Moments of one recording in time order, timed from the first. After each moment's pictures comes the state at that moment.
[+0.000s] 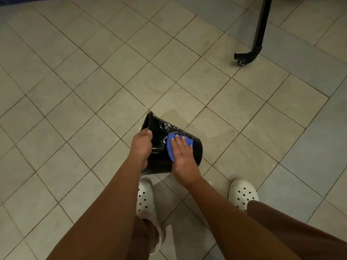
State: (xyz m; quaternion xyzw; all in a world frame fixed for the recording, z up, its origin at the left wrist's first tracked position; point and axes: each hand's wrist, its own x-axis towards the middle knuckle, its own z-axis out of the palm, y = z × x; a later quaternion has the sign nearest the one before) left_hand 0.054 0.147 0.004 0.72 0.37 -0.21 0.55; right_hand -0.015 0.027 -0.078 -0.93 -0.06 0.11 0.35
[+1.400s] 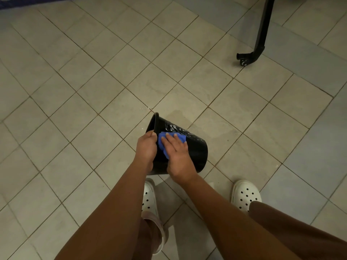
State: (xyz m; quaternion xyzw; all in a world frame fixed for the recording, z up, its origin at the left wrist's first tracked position) left_hand 0.047 0.143 0.000 0.70 0.36 -0.20 0.58; right_hand -0.002 0.044 -0.055 -0.92 -0.08 0.10 0.37
